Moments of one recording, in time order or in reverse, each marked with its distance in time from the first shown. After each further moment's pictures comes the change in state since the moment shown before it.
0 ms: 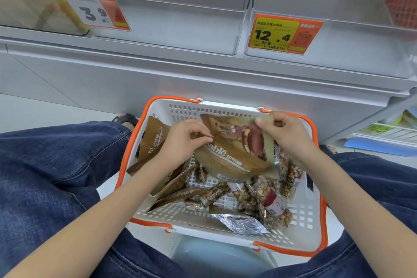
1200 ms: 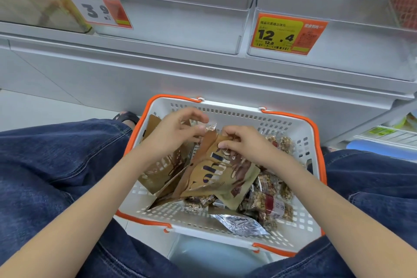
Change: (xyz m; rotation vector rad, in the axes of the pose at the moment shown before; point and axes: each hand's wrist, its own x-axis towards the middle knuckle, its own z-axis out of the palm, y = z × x) left_hand -0.002 0.027 -0.035 -0.256 -0.133 -0.168; right_hand 0.009 -0.006 0.057 -0.347 -0.442 -0.243
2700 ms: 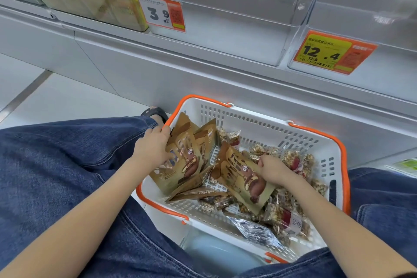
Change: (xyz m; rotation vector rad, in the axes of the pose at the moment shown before) left_hand -0.039 -0.109 -0.061 1.119 0.207 -0.351; right_hand 0.013 0.049 0.040 -0.431 -0.219 0.380
